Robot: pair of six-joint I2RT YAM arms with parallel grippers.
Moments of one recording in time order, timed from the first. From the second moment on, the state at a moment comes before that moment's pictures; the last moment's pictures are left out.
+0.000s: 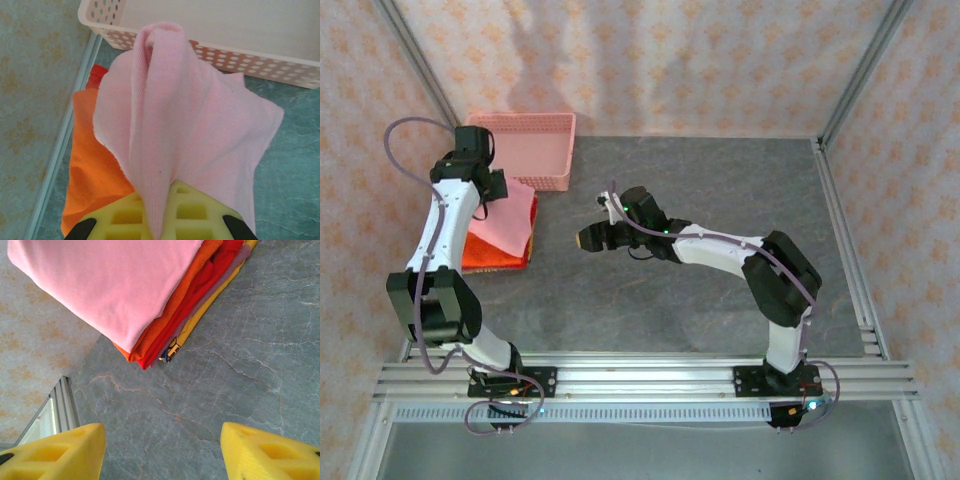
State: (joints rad) left arm 0.17 1.58 1.49 -0.91 -0.24 -0.09; right arm 0.82 1.86 1.26 0.10 -0.47 0.52
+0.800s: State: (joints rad) left arm 0.24 1.83 1.49 -0.90 -0.50 -0.10; right arm 0.82 1.86 1.28 0.06 -0.46 0.52
